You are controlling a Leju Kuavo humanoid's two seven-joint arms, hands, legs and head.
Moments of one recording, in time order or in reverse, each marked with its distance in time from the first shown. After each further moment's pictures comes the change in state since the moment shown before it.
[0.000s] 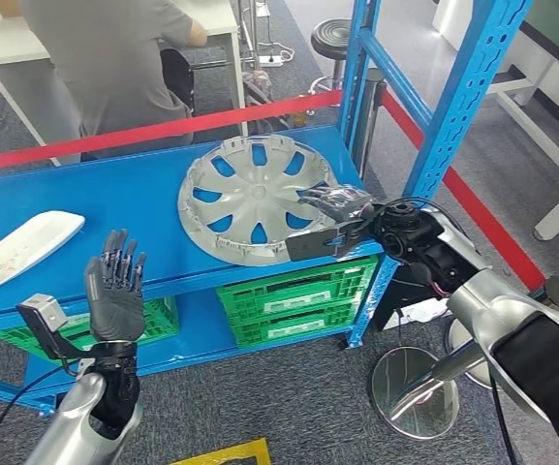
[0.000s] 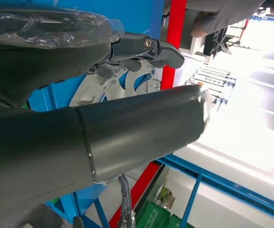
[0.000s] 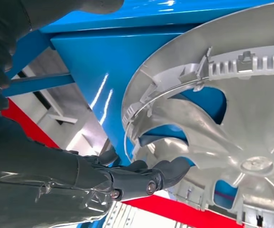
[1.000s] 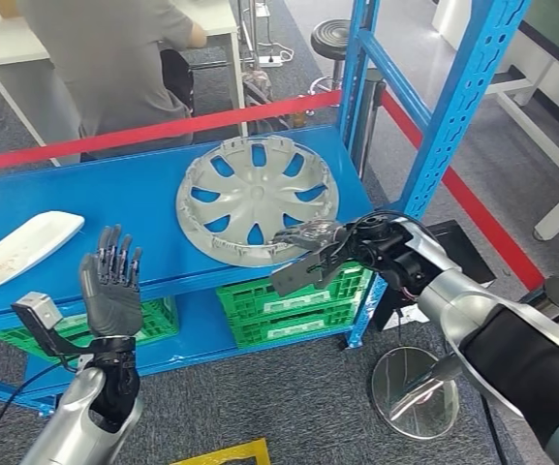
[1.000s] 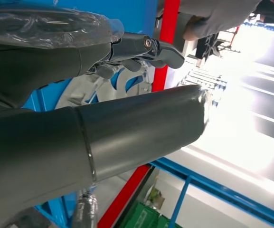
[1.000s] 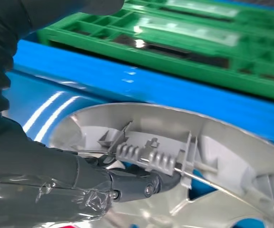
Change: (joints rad) left arm -0.029 -0.006 0.000 0.038 0.042 -0.010 -0.047; right arm -0.054 0.114 0.105 0.225 0.040 0.077 -0.262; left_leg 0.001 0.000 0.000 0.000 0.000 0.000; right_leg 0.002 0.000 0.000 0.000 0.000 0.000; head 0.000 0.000
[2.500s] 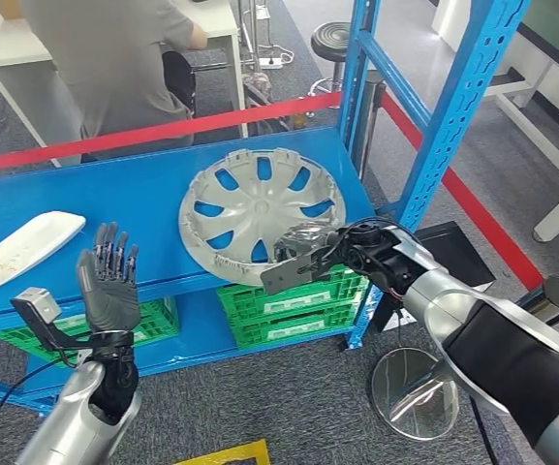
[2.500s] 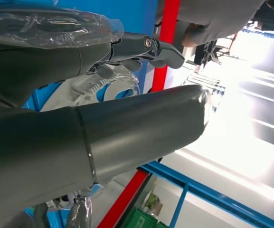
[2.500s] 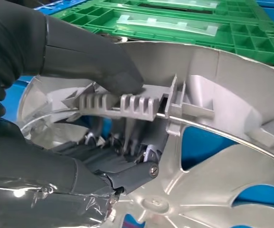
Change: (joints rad) left arm -0.035 -0.004 0.000 0.063 0.023 -0.001 -0.026; right arm -0.036 0.064 0.075 0.158 -0.092 -0.107 0.003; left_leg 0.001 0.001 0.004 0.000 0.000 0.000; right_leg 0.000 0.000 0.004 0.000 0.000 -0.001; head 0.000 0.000
